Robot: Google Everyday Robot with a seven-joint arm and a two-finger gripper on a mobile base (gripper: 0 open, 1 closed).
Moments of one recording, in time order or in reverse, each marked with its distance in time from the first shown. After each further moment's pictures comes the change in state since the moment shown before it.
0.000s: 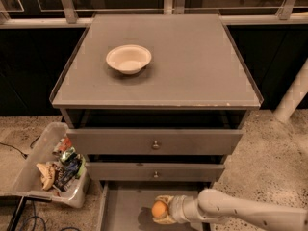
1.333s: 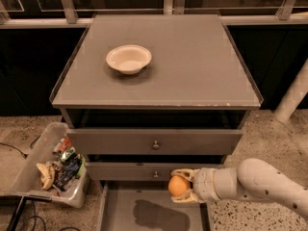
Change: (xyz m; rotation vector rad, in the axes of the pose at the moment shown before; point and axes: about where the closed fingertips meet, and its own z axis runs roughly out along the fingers) arm -0.152 -0.016 -0.208 0.061 -0.004 -0.243
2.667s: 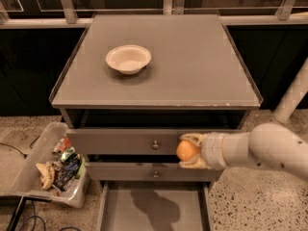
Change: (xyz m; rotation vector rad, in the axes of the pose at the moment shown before) arm -0.057 -0.089 -0.074 0.157 0.130 -0.104
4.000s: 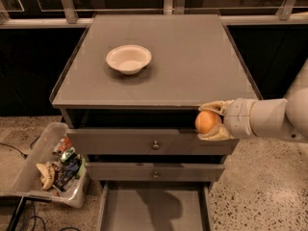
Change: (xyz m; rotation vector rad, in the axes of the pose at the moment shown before) arm -0.026 -0.089 -0.094 0.161 0.043 -0.083
